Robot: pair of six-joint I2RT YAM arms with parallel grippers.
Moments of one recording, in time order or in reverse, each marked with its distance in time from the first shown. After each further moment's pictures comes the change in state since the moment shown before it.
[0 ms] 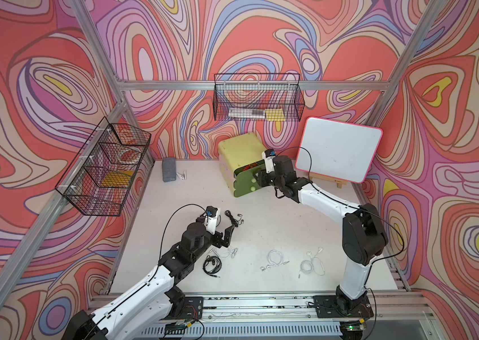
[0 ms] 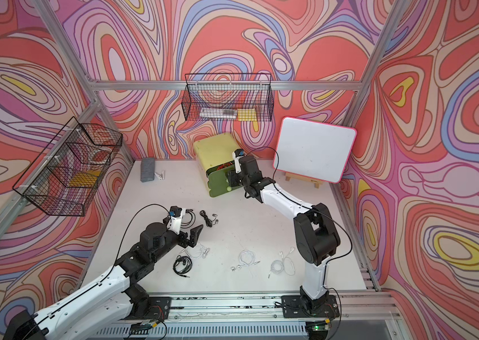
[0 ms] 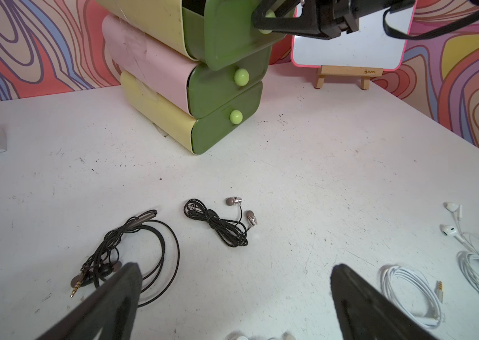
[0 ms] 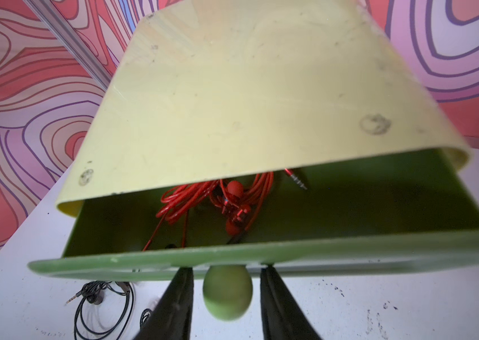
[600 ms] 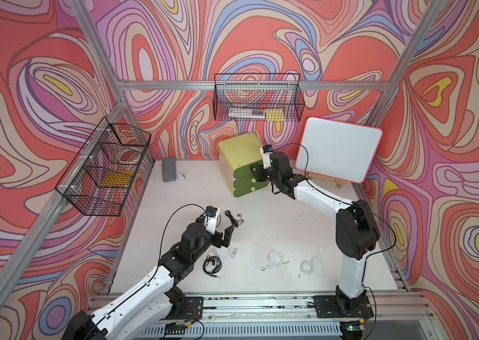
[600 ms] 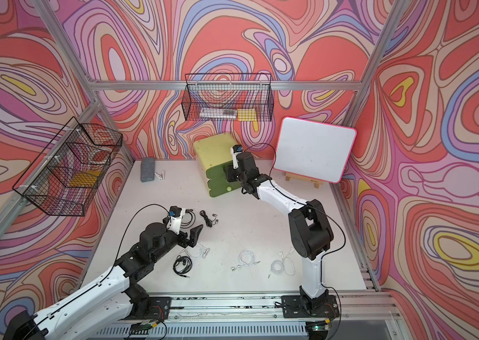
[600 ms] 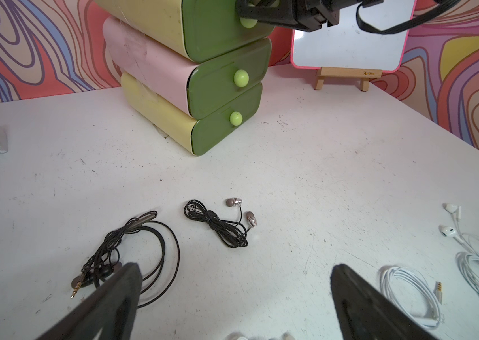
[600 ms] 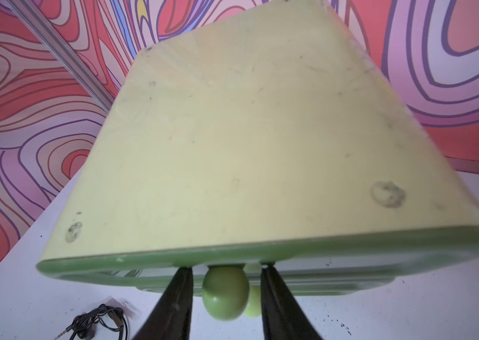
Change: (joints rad) left arm 0.000 -0.005 0.000 0.000 0.000 0.000; right arm 0.000 0.080 0.097 0.023 0.019 0.003
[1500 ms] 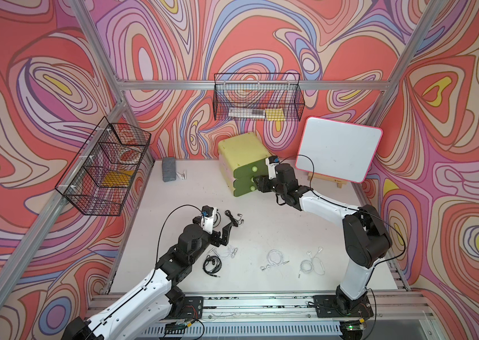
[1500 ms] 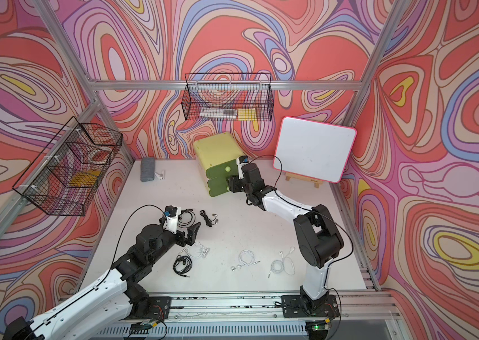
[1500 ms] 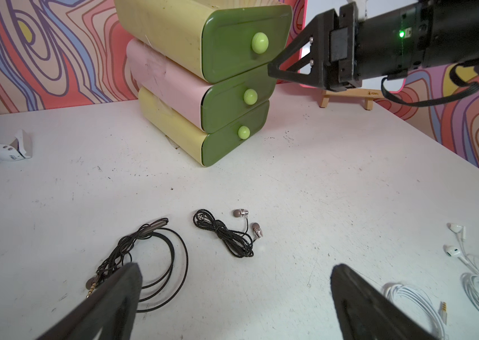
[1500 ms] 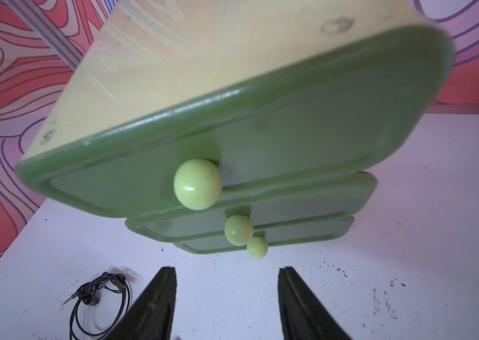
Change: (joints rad) left arm 0.000 -0.065 -0.027 0.020 -0.048 -0.018; right arm 0.000 -0.122 -0.293 0.148 -0.010 0.075
